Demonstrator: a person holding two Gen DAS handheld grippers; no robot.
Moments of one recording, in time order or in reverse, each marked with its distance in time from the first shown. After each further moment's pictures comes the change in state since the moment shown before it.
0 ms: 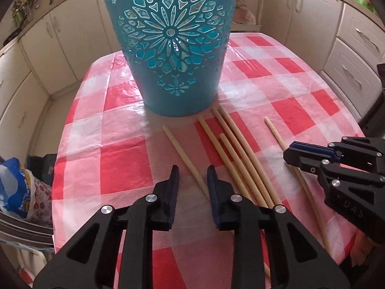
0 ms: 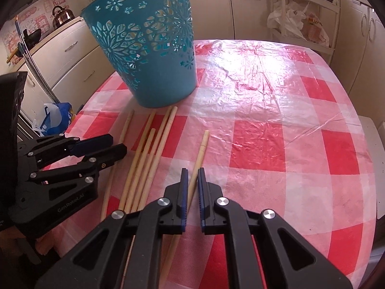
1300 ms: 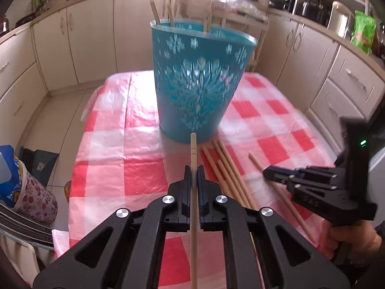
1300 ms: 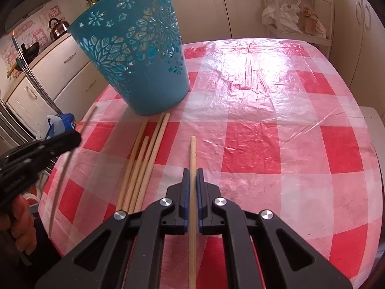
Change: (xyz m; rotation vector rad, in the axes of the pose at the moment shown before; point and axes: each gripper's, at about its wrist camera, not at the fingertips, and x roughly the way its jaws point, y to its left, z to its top) left arm -0.069 0.034 0.000 -0.142 -0.195 -0.070; right arm 0.001 -0.021 0.000 0.088 -0.031 0.047
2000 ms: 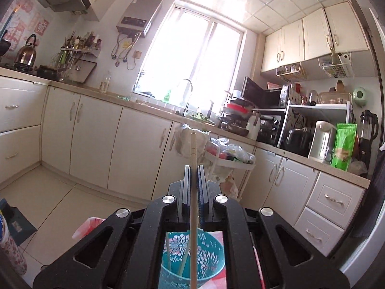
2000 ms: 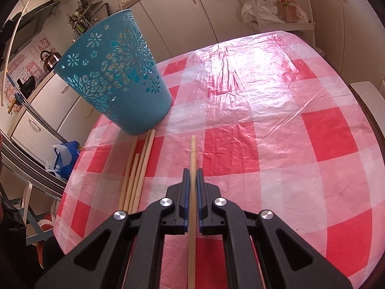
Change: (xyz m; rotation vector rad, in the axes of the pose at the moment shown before) left arm -0.107 0.015 0.144 -0.141 -0.738 -0.091; right arm -0.010 -0.024 0.000 0.120 -0.056 0.038
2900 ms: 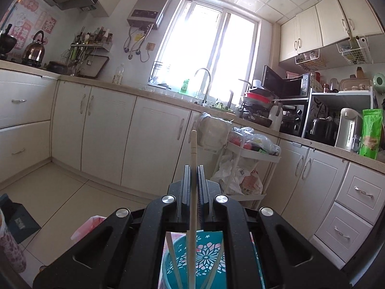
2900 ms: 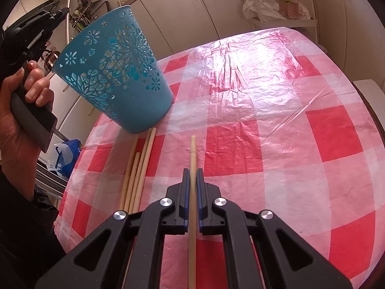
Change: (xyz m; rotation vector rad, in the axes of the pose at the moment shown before) left arm 0.094 0.022 -0.063 0.028 0.042 0.118; right arm 0.005 -0.002 0.001 0.010 0.018 0.009
